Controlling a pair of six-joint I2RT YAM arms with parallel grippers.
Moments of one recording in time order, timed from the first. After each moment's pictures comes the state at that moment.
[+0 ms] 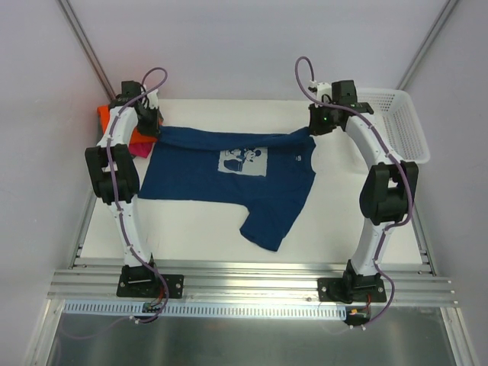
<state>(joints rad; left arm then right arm) 0.13 2.20 1.99 -0.78 0.24 0.13 0.15 1.96 1.80 -0.67 -0.32 -0.17</state>
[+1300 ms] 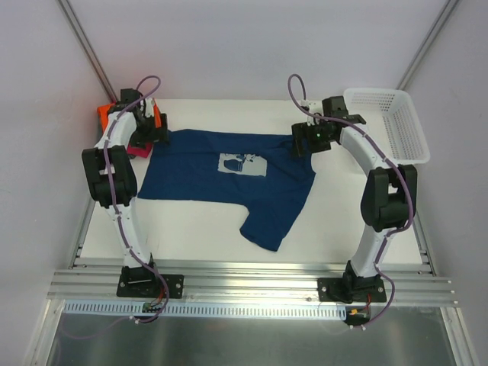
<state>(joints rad) 0.14 2.16 1.85 -0.78 0.18 0.00 0.20 1.88 1.58 -0.71 -0.38 -0.11</state>
